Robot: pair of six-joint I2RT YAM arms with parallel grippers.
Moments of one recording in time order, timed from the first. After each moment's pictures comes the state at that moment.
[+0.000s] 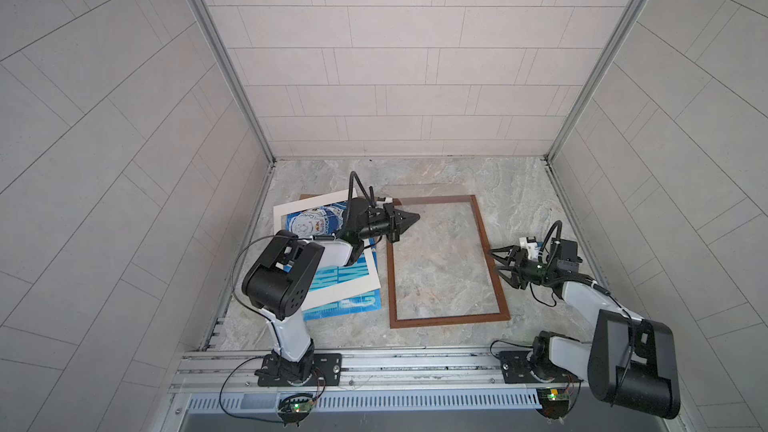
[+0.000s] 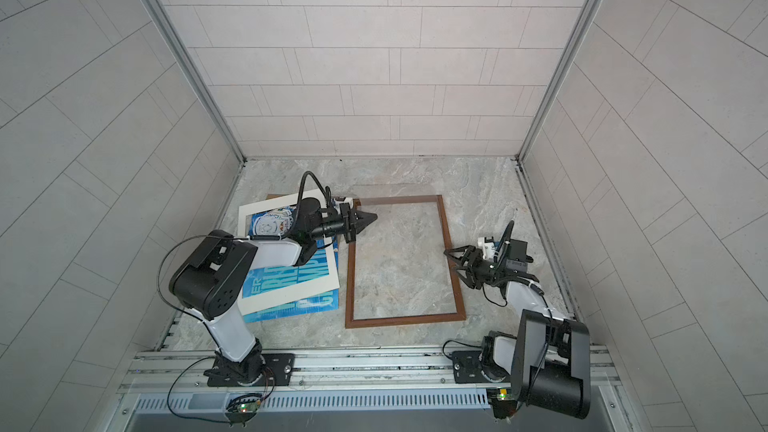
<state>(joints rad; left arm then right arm) -0.43 1.76 0.83 0.86 0.82 -1.74 -0.32 1.14 0.38 -0.17 -0.97 0.73</state>
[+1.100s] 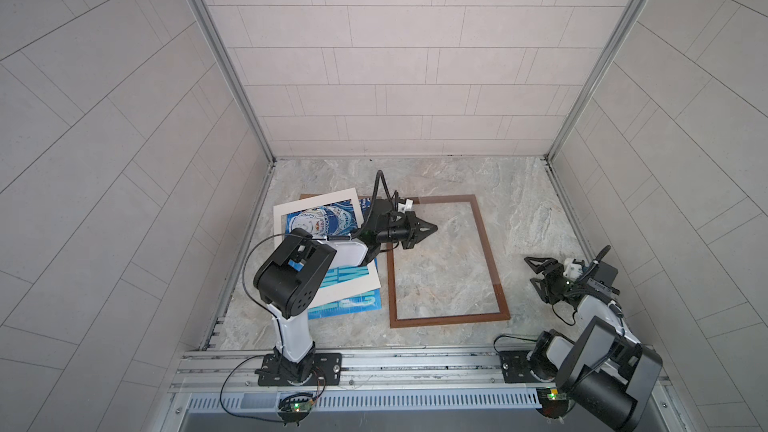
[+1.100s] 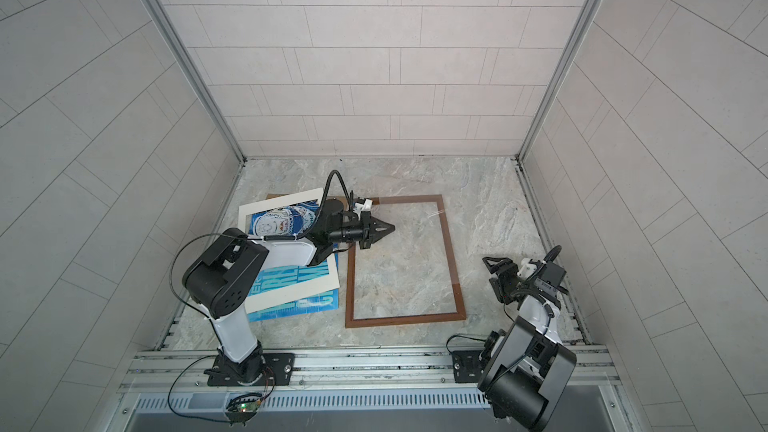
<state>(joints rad) -0.58 1.82 0.84 0.64 0.76 -1.35 -0.73 1.07 0.31 -0.28 -0.80 0.62</state>
